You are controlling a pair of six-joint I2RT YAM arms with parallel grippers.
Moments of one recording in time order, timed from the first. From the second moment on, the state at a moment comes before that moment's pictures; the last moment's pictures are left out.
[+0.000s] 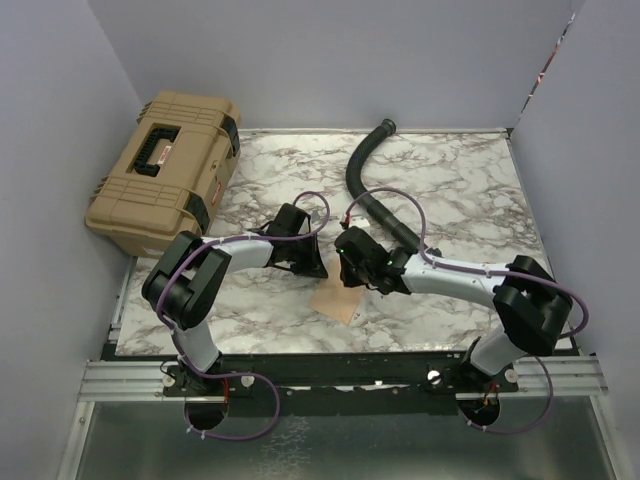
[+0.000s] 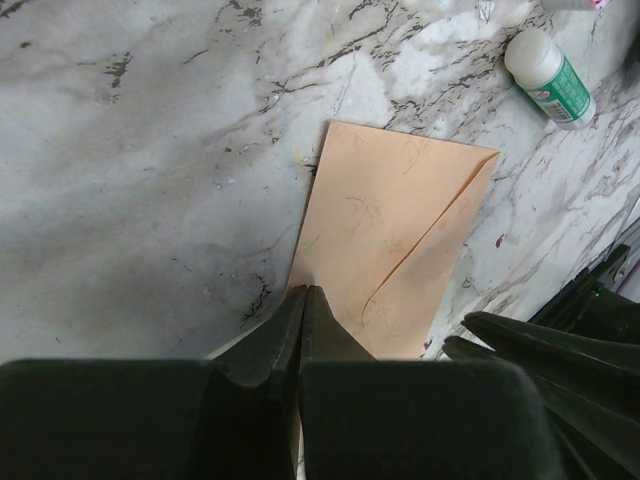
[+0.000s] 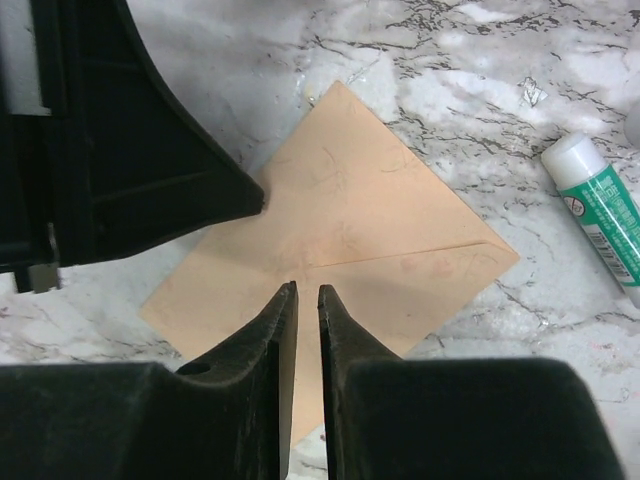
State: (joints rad) left arm -0.56 1.76 0.88 -0.10 0.43 -0.62; right arm 0.93 1.56 0.92 -0.25 0.25 0.60
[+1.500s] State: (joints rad) left arm -0.56 1.78 0.92 -0.16 0.44 -0.51; right arm 0.95 1.73 1.00 -0.38 0.38 0.60
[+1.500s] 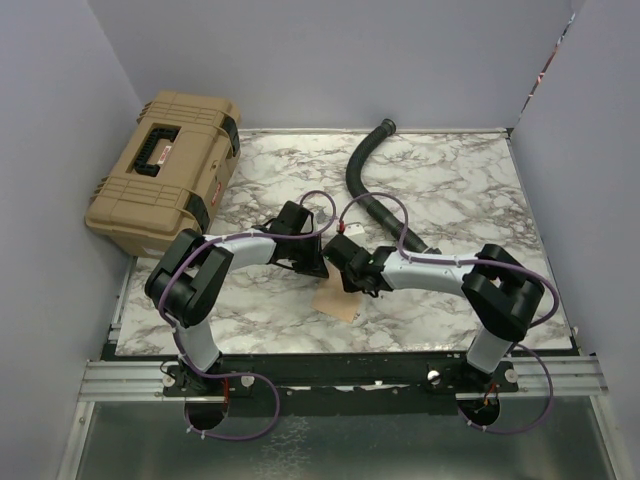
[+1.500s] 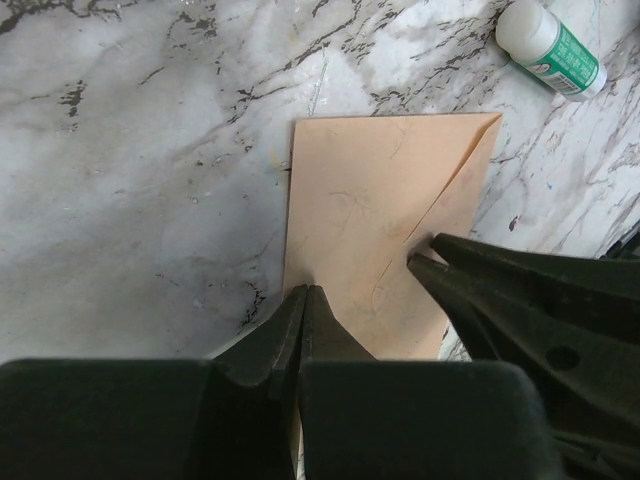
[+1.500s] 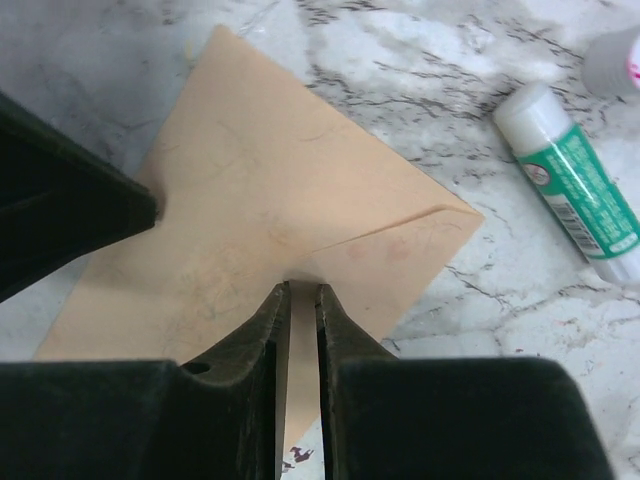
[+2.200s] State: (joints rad) left arm -0.57 1.76 0.93 -0.16 0.44 -0.51; right arm 0.89 1.62 1.00 -0.55 0.47 0.85
